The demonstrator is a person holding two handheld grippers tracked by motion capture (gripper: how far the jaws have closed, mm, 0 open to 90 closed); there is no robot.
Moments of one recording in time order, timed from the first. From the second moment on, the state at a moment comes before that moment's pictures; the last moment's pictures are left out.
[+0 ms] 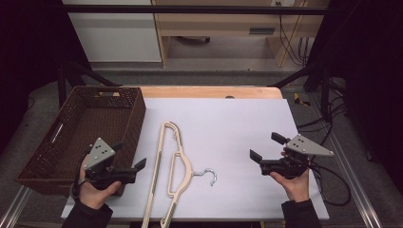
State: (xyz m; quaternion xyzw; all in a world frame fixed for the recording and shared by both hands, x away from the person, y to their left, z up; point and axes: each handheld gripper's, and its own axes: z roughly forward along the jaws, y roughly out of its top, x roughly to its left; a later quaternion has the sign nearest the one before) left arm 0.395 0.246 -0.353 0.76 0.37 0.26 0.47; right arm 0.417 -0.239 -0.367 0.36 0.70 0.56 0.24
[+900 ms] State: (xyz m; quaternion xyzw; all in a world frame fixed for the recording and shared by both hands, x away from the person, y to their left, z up) left arm 0.408 0.138 -0.428 0.88 0.32 0.14 0.32; right arm 0.419 -0.231 -0.370 0.36 0.71 0.56 0.23
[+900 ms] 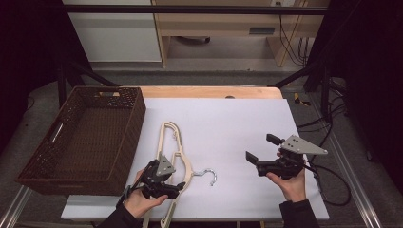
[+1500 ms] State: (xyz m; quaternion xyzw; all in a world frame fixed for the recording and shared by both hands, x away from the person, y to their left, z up) left arm 0.418 0.123 -0.456 0.90 0.33 0.08 0.28; right arm 0.427 -0.211 -0.382 0.34 0.74 0.54 0.20
